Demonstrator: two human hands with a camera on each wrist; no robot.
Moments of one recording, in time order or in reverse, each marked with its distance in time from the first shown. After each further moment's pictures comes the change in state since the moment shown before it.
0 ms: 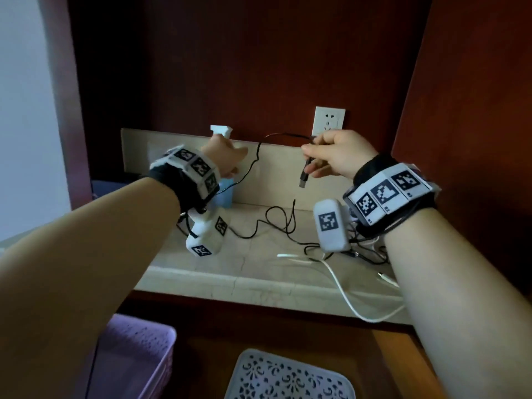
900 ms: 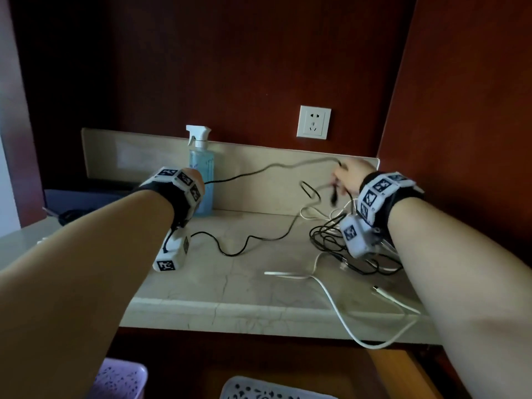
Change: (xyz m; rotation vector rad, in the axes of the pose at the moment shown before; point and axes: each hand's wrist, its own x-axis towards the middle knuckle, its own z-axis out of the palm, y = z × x) left_hand 0.106 -0.072 0.018 0.990 -0.237 -0.010; right_hand 0.070 0.095 -0.054 -0.758 0.137 0.217
